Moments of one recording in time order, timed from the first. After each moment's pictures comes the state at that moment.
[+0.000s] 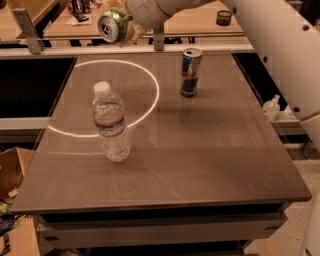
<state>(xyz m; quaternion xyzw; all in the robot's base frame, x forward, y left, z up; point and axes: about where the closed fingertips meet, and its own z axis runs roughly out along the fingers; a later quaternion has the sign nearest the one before) 0.669 0.093 1.026 -0.83 0.23 -0.09 0.50</state>
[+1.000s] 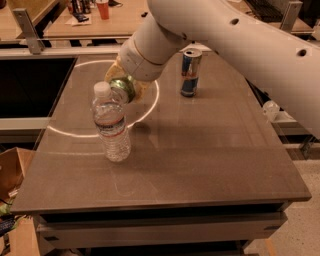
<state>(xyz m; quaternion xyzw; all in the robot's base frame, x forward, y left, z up) 0.583 0.082 0.913 -0.93 0.15 -0.11 0.31</state>
